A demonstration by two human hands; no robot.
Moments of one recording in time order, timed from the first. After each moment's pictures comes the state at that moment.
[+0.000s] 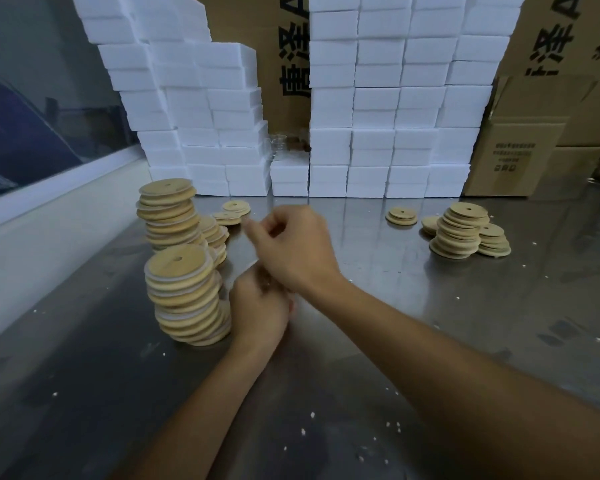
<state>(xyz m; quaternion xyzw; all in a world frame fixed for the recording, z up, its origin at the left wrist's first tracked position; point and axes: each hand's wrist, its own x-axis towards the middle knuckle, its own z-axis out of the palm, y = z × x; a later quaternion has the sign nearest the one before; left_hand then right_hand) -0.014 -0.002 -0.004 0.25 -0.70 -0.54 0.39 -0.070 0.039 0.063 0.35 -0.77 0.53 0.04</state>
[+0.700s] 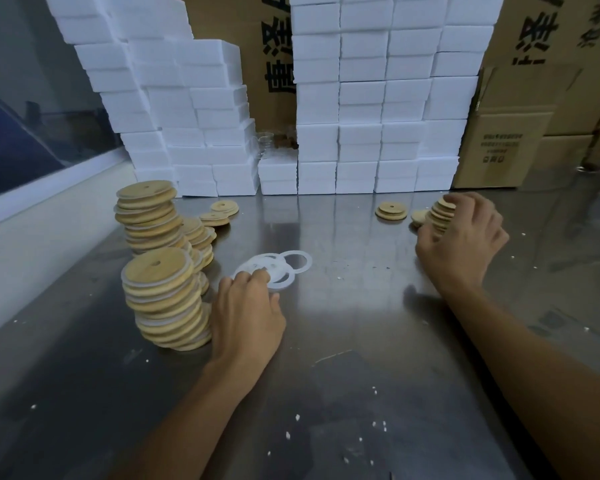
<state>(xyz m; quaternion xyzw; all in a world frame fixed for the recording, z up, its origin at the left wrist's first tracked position) -0.010 -0.002 -0.010 0.30 -0.91 -0.10 0.26 -0.223 0.179 -0.002 0.12 -0.85 0.34 0.39</state>
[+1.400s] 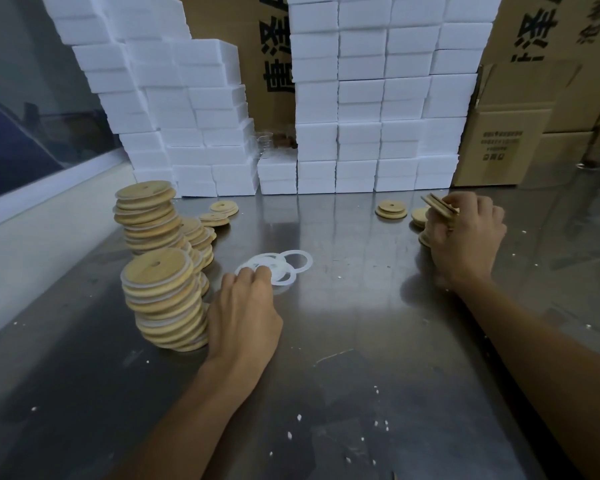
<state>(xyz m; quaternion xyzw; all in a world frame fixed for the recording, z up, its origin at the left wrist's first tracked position) -0.005 0.001 -0.002 0.28 -0.92 -0.01 0.27 -0.250 0.190 -0.006 0.15 -0.84 0.36 0.38</state>
